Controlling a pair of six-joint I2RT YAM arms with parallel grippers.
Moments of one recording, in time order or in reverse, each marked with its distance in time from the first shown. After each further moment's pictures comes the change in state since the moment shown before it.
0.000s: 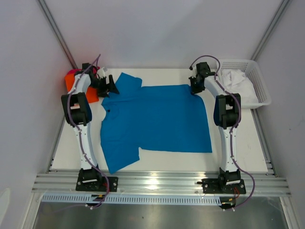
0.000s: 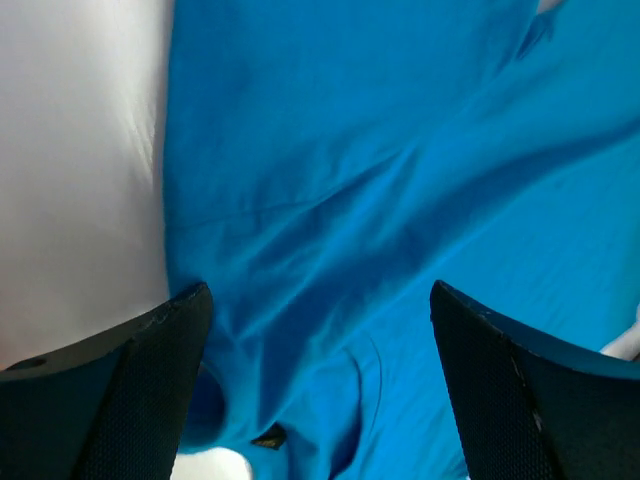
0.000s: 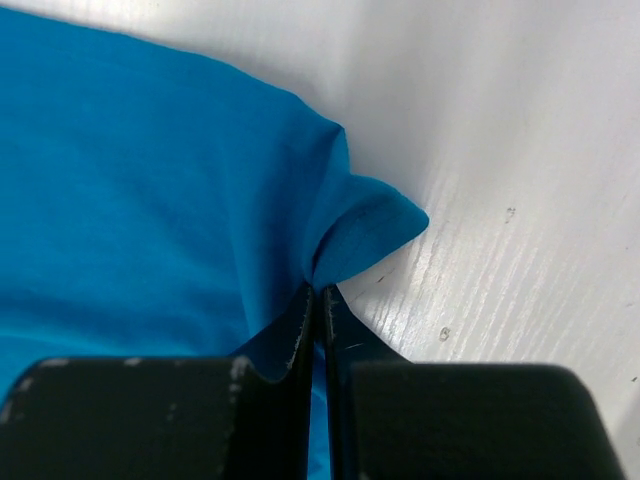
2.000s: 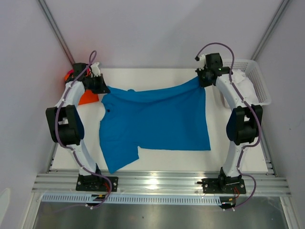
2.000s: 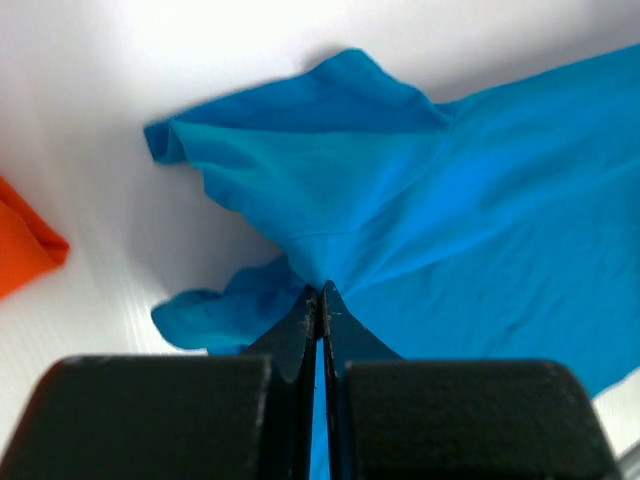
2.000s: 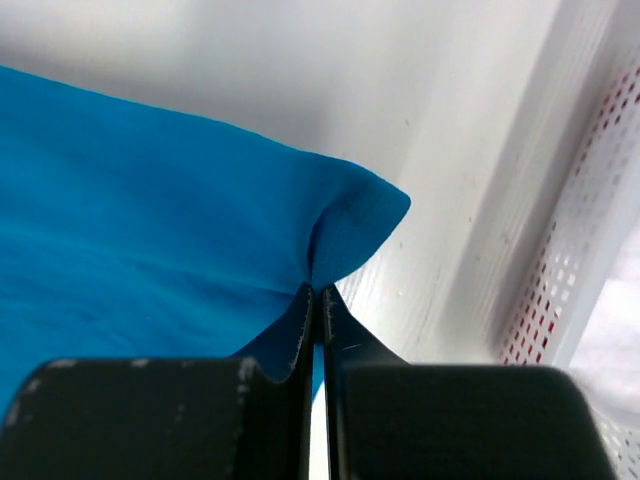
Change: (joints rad) left arm -0.013 -0.559 -0.618 0.389 -0.080 -0.012; right arm 0.015 -0.462 -0.243 -0.045 0.060 -0.118
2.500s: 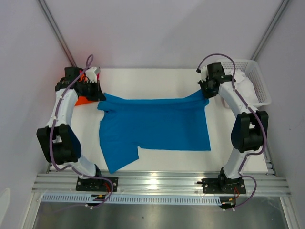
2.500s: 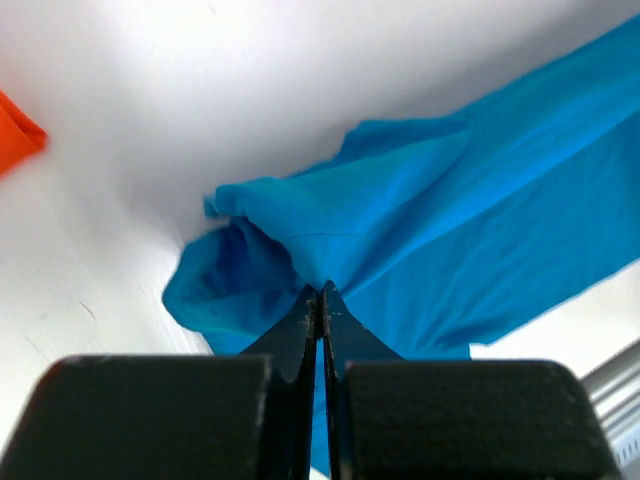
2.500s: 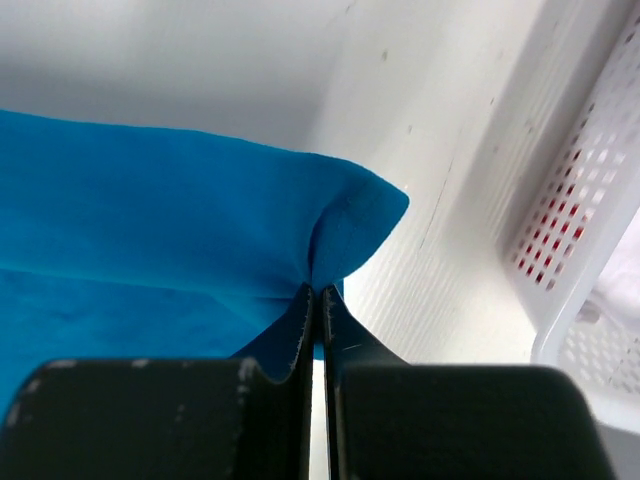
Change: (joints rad) left arm 0.023 -0.293 -0.127 -0.225 0.013 0.169; right arm -0.011 -0.139 -0.238 -0.043 0.039 -0.063
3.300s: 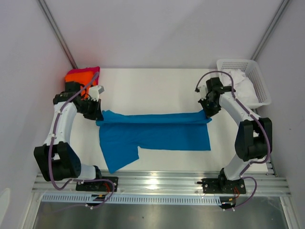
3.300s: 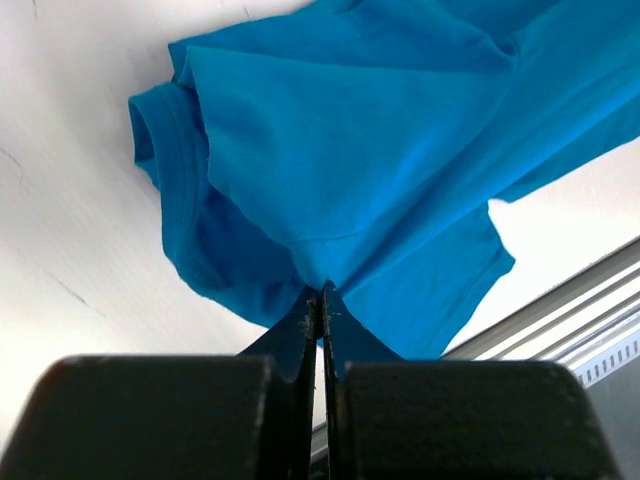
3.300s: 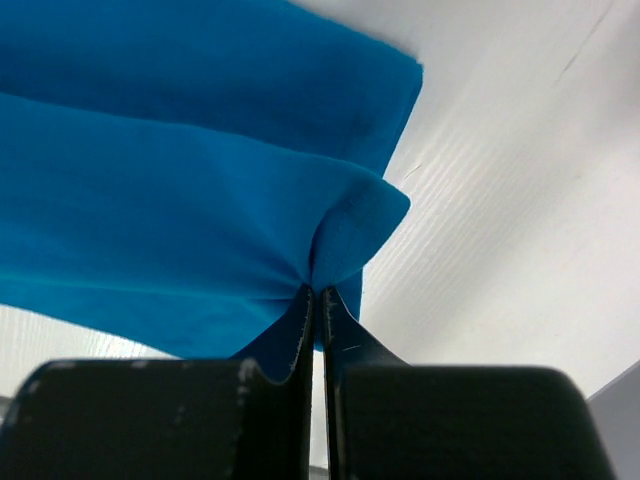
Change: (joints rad) left arm 0.007 -0.223 -0.224 -0.246 -0.072 0.222; right arm 0.014 -0.150 -0.270 -0.138 -0.021 -0.053
